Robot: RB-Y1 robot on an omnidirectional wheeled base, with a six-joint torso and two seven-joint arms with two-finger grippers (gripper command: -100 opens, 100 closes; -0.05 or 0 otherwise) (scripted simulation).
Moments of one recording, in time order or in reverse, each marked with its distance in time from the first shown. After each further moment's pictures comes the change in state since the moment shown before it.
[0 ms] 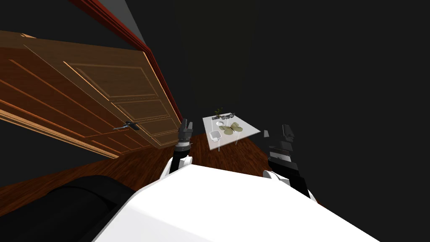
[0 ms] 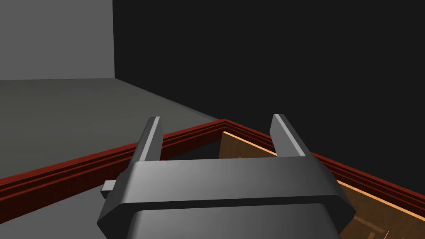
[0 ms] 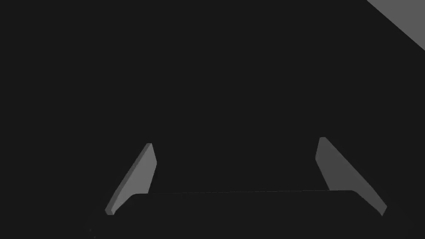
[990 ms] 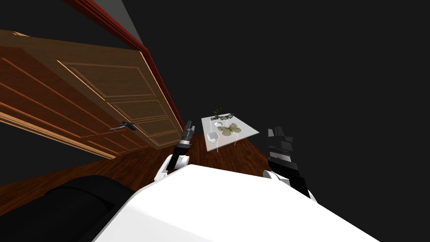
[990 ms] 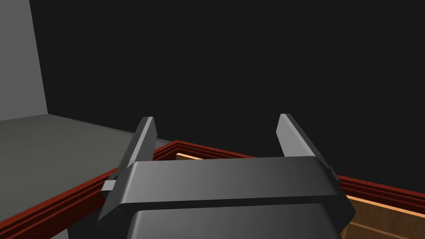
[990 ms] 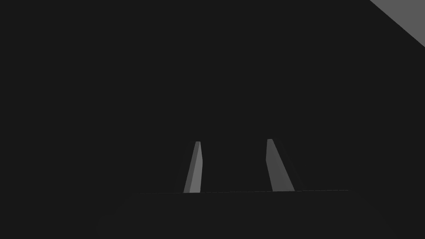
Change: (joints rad) left arm -0.034 0.156 0.021 0.056 0.062 0.247 0.029; right arm 0.000 0.000 0.000 0.000 0.000 0.000 0.000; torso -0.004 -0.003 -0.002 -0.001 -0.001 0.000
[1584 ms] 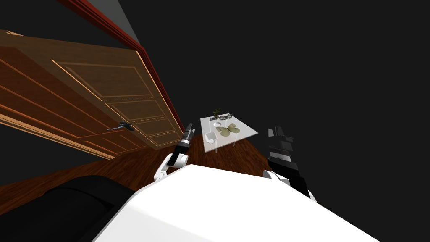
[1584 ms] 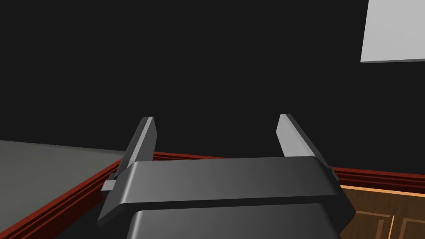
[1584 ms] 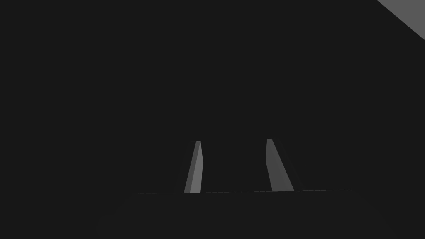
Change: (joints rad) left arm -0.023 0.050 0.016 0.048 0.044 0.180 0.022; right arm 0.000 0.000 0.000 0.000 0.000 0.000 0.000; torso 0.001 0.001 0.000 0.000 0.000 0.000
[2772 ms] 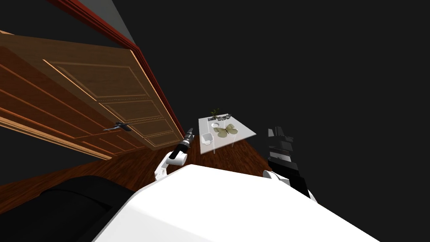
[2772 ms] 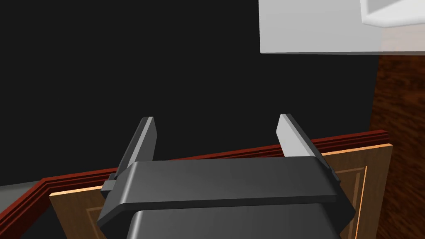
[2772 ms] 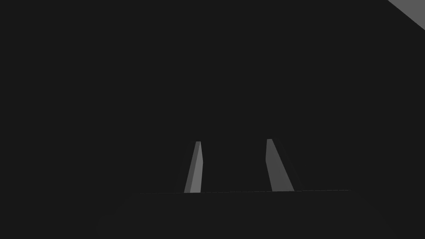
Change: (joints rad) left arm -0.048 0.056 0.026 0.084 0.081 0.338 0.037; right arm 0.000 0.000 0.000 0.000 0.000 0.000 0.000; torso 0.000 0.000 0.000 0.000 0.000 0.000
